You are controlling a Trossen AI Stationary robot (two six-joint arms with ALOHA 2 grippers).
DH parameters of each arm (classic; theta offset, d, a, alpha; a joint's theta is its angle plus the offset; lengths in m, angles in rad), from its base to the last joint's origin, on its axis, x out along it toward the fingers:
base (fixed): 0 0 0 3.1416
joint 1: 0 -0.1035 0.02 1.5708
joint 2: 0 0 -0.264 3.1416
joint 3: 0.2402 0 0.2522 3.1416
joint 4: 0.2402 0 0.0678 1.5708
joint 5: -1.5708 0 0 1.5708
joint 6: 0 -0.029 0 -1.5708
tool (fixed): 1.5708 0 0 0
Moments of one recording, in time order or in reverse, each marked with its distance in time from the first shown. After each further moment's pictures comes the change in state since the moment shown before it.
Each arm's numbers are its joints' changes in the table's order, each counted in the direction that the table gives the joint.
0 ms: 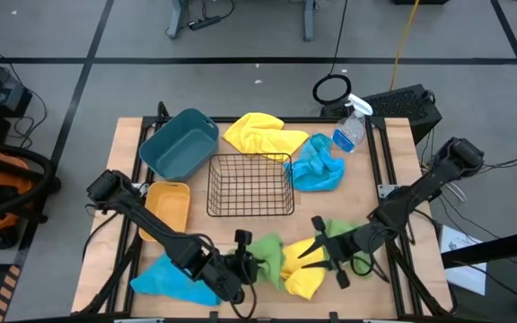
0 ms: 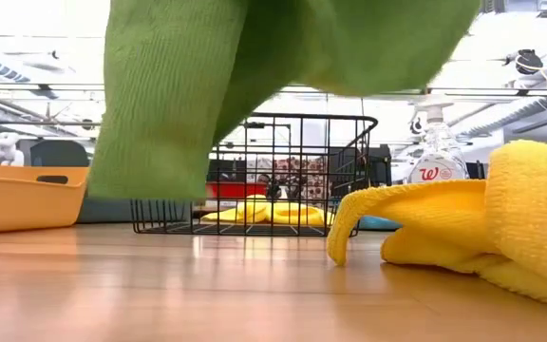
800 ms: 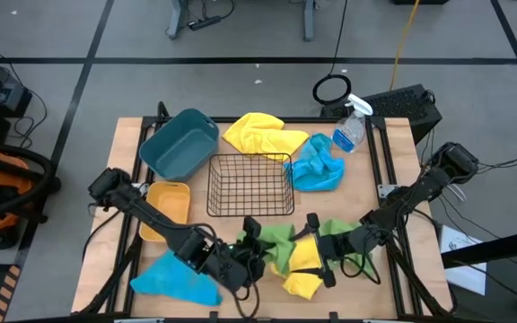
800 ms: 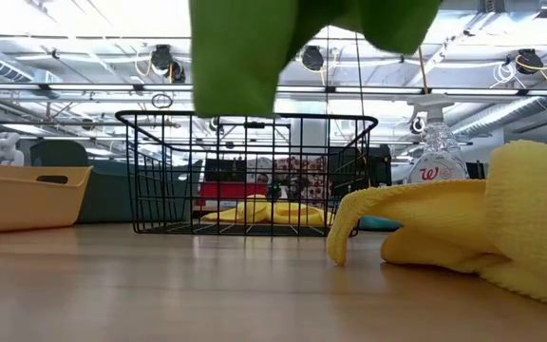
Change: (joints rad) left arm -0.054 -0.001 0.110 0.009 0.146 -0.392; right arm 0.022 0.109 0.000 -0.235 -0.129 0.035
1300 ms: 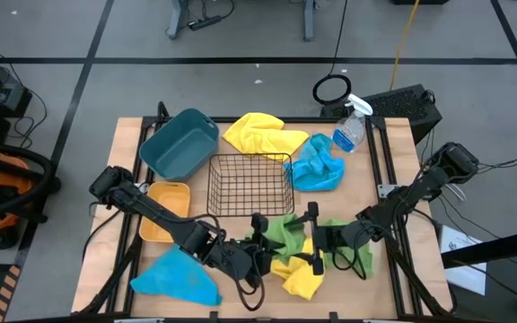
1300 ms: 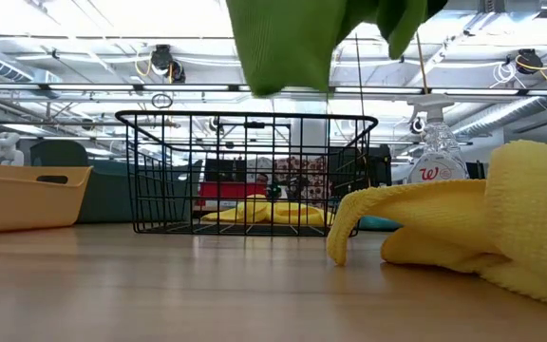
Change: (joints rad) left arm -0.044 0.000 0.001 -0.158 -0.115 0.001; right arm 0.058 0.000 0.000 0.053 -0.117 0.087
